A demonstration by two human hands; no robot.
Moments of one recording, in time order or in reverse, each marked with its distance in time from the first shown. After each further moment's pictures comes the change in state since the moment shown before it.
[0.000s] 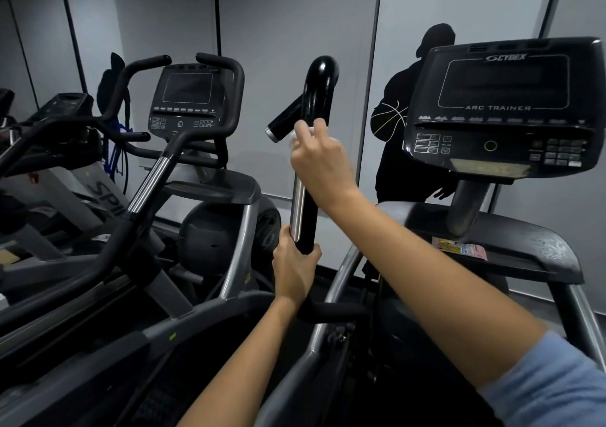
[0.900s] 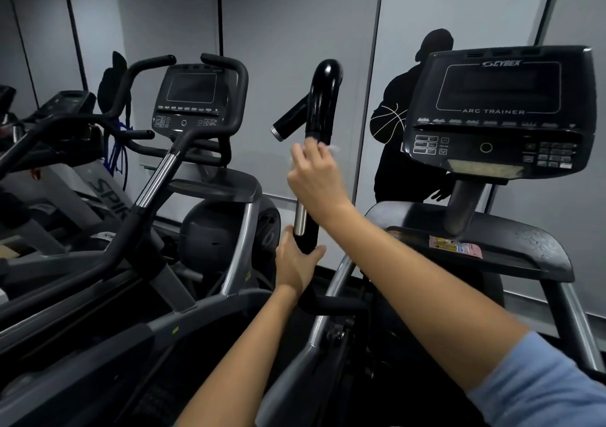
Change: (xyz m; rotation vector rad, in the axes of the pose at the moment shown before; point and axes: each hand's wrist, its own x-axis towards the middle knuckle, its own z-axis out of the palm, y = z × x) left_hand 0.000 -0.010 -0.008 0.009 -0.056 -0.044; right_hand -0.030 -0.021 -0.008 0.074 -0.226 -0.112
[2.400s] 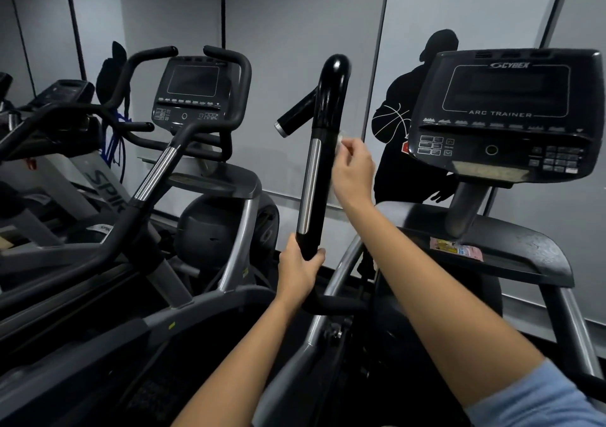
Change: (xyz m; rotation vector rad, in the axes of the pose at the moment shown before) left_hand -0.004 -0.014 0.002 -0.090 -0.039 0.027; right_hand 0.006 0.020 0.011 1.282 0.216 0.927
